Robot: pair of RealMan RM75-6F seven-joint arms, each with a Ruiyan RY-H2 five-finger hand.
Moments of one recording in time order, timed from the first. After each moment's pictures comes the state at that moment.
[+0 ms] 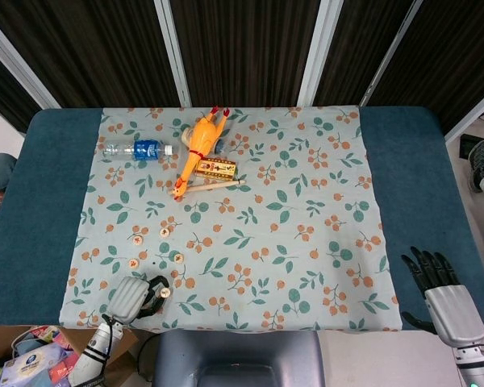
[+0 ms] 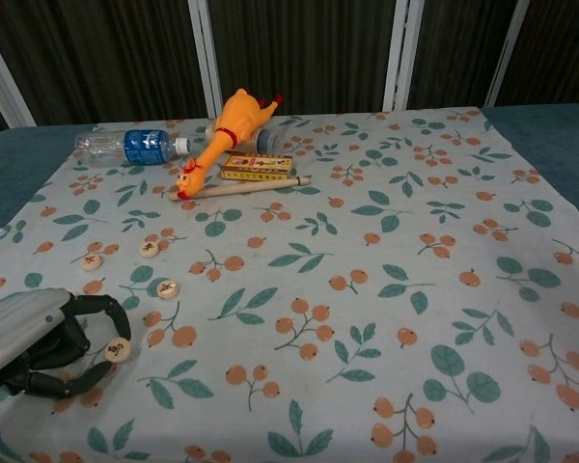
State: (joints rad) left arm -0.31 -1.73 0.05 -1.16 1.60 1.28 -0.10; right arm 0.02 -1.09 -0.05 -1.63 -1.68 1.51 -0.13
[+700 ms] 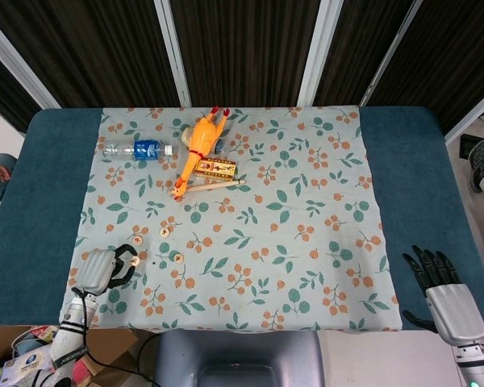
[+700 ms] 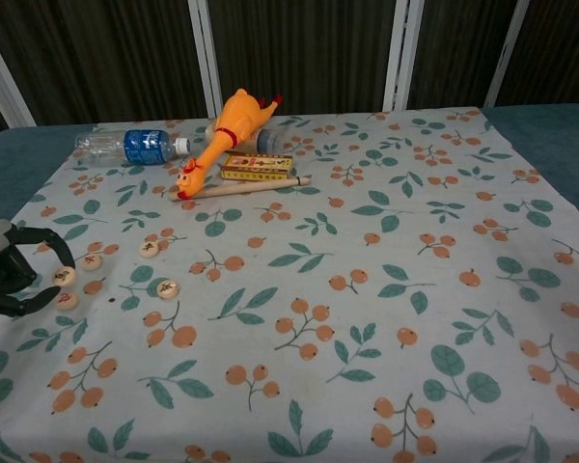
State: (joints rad) left arm -0.35 -1.61 -0.09 -1.21 1.41 1.19 -0.12; right arm 0.02 -1.09 -0.05 -1.63 -1.67 1.51 -0.13
